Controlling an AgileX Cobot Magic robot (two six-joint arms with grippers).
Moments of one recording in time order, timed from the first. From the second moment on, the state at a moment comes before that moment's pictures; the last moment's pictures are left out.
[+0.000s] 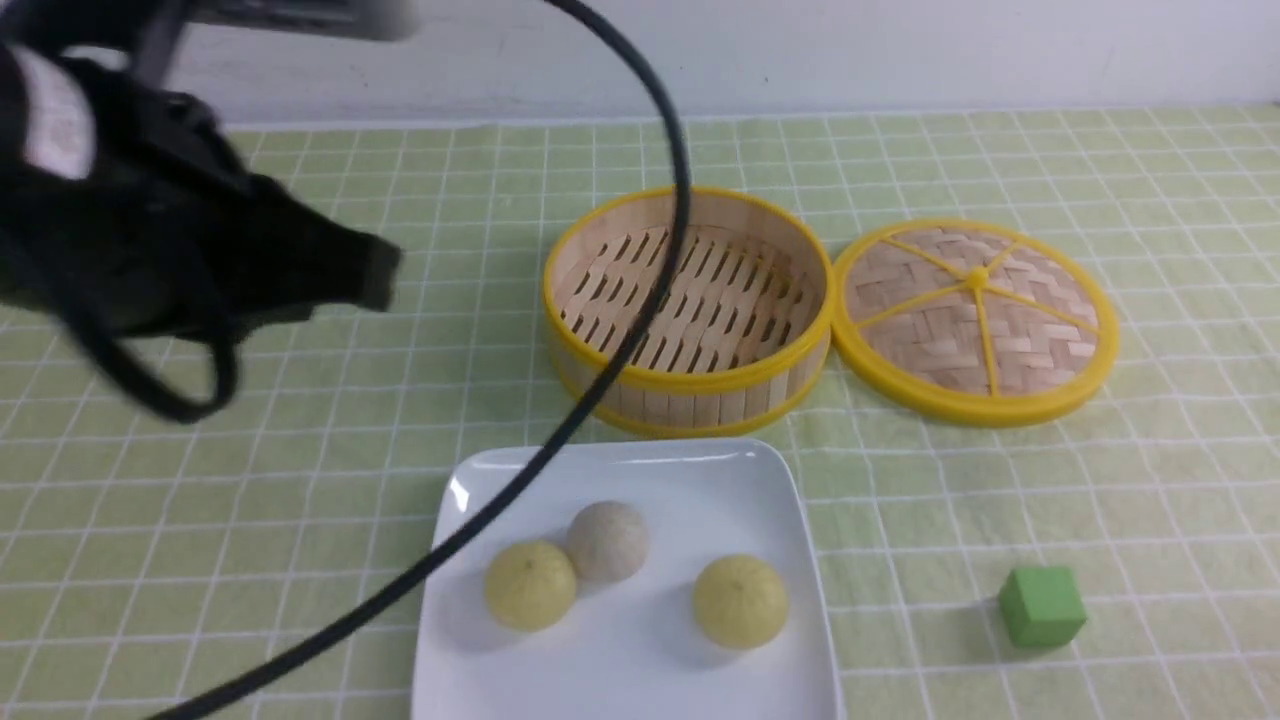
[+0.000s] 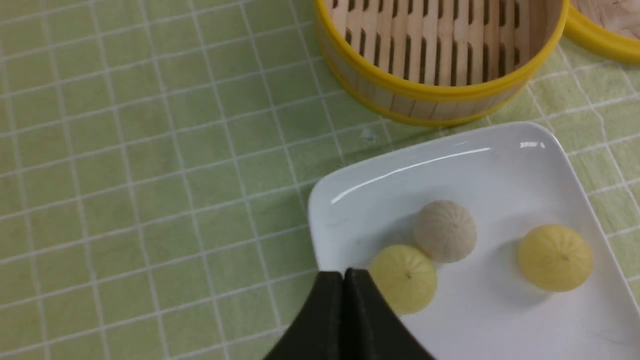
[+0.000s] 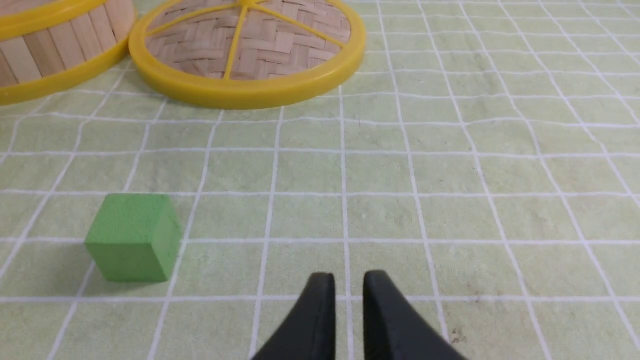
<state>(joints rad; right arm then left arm) -0.02 -0.01 0.02 0.06 0.41 -0.04 -0.61 1.05 -1.24 0.27 1.09 -0.36</state>
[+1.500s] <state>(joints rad) -0.02 -0.01 0.02 0.06 0.41 -0.04 -0.56 0.23 -0.35 0.27 0.54 -0.43</state>
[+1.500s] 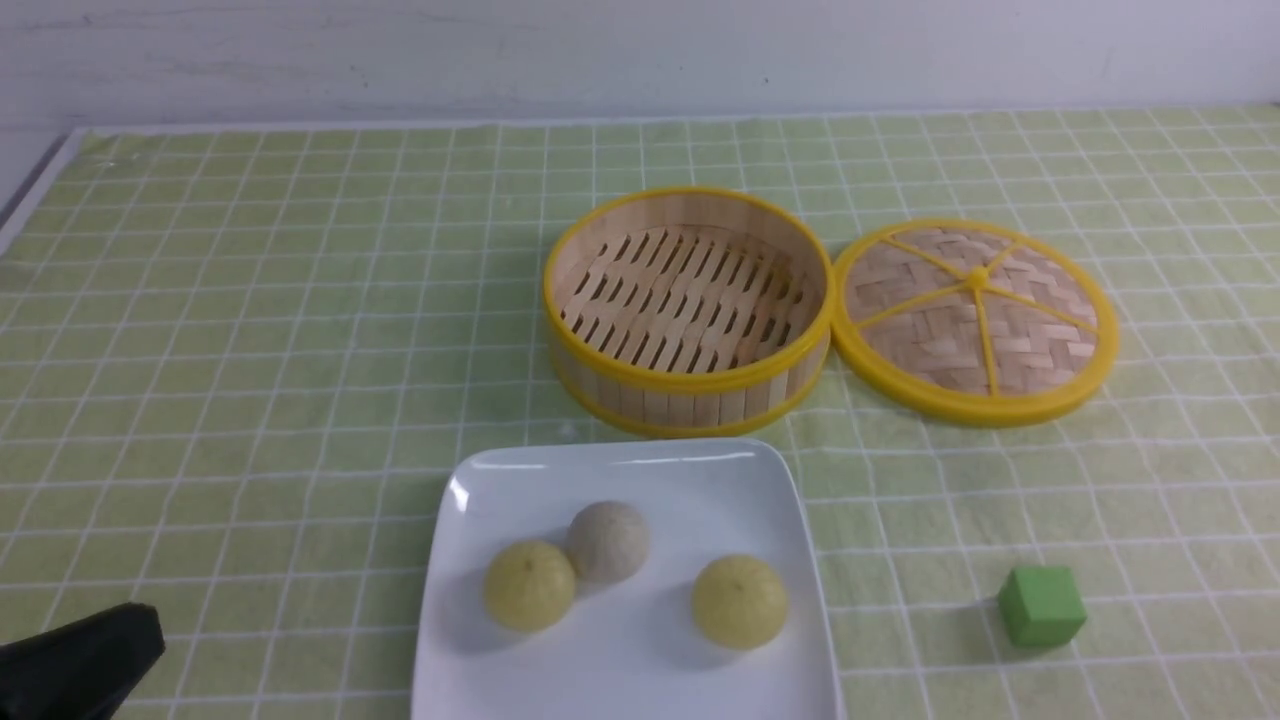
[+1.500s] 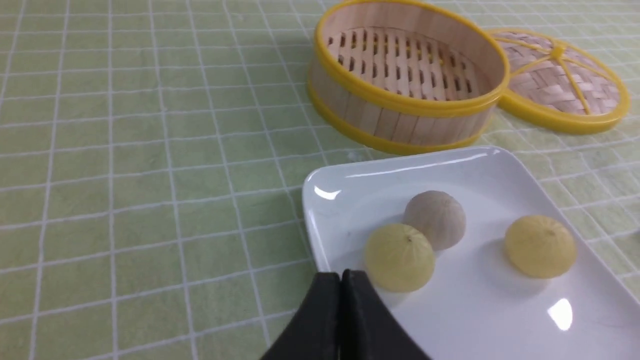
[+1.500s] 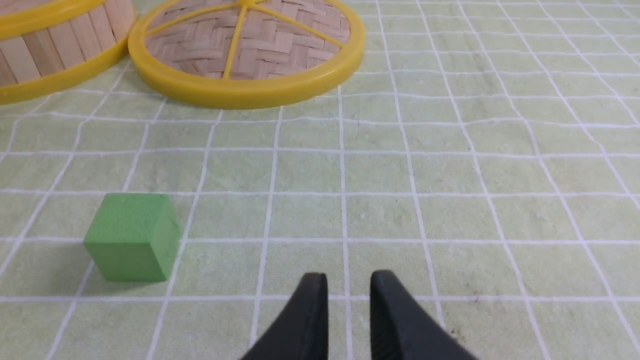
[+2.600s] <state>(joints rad) -0.02 -0.01 0.02 0.06 0.41 -0.04 0.00 -0.01 0.02 0.12 0.39 -0.16</state>
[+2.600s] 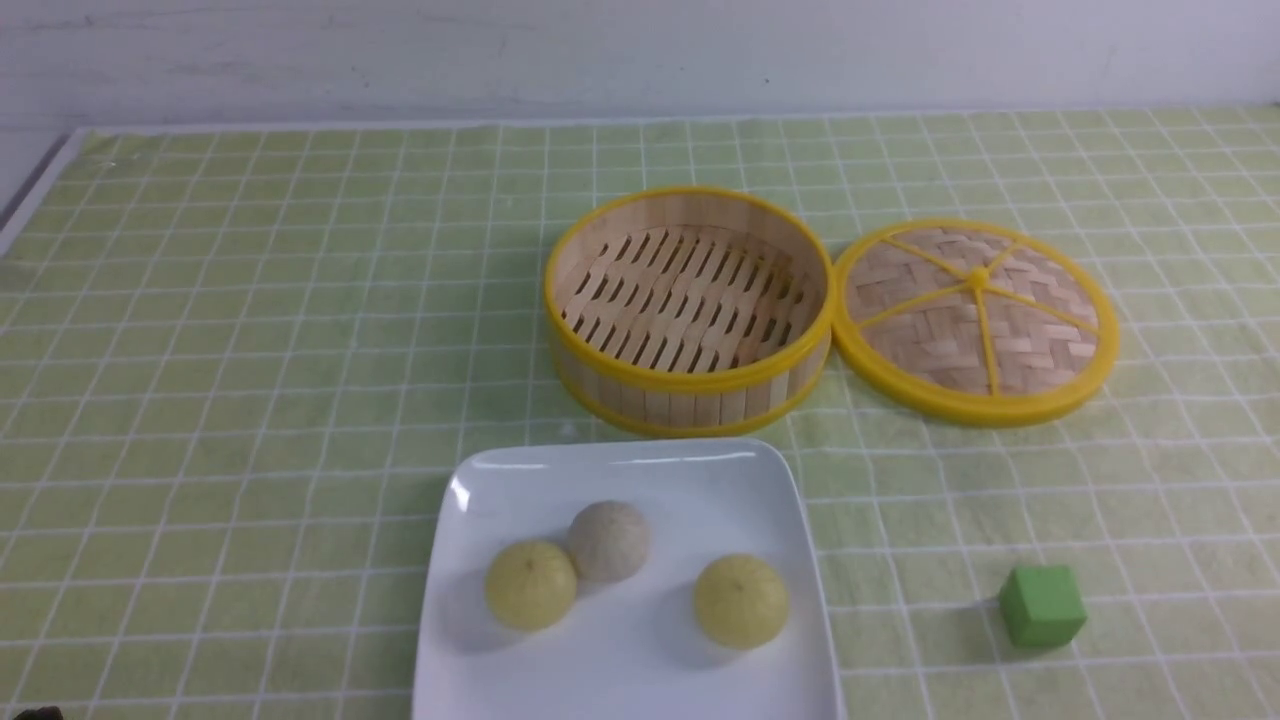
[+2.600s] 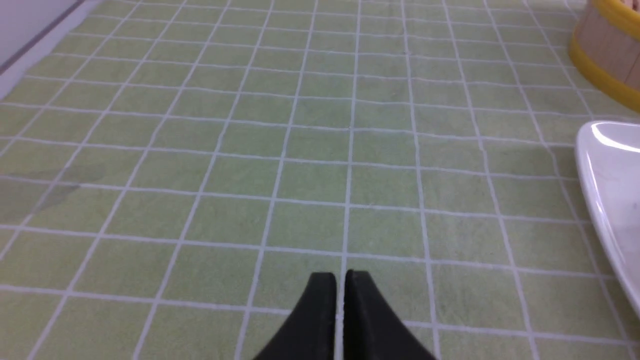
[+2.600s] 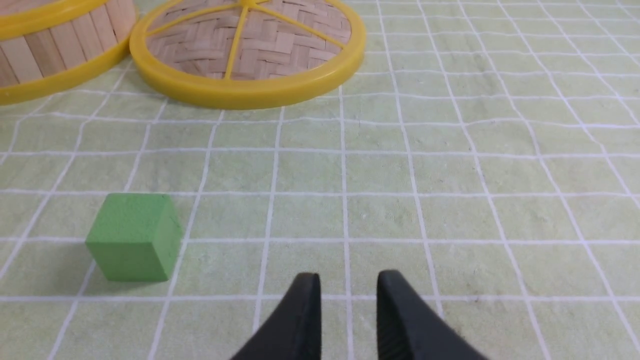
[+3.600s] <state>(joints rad) -0.02 -0.01 0.02 0.06 0.41 -0.04 0.01 -0.01 0.02 0.13 0.39 -0.16</state>
